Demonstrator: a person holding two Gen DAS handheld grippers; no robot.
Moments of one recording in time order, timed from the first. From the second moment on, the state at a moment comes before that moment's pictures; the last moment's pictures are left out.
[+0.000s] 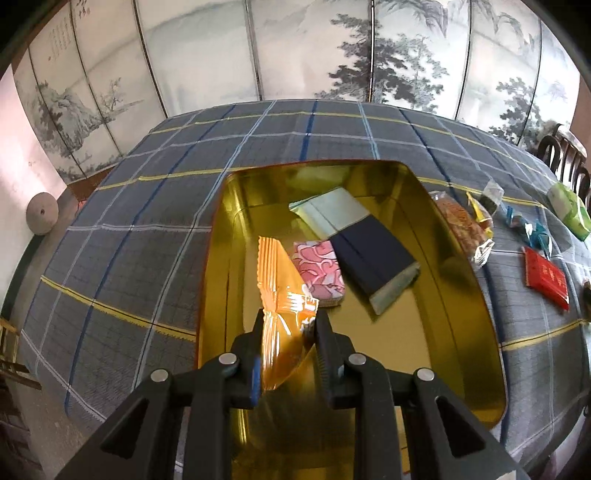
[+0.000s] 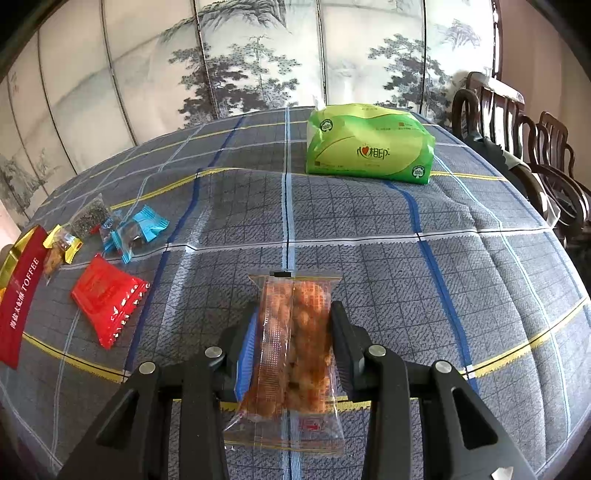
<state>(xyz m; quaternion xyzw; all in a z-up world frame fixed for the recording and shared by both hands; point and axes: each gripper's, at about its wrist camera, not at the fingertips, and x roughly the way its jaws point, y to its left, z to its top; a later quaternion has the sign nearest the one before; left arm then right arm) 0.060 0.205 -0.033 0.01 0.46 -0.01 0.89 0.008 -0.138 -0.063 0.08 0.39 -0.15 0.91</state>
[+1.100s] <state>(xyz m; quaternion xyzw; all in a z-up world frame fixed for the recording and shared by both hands) 0.055 0.214 -0.030 0.00 0.46 -0.01 0.89 0.009 -0.136 -0.063 0.07 0.39 -0.15 0.91</state>
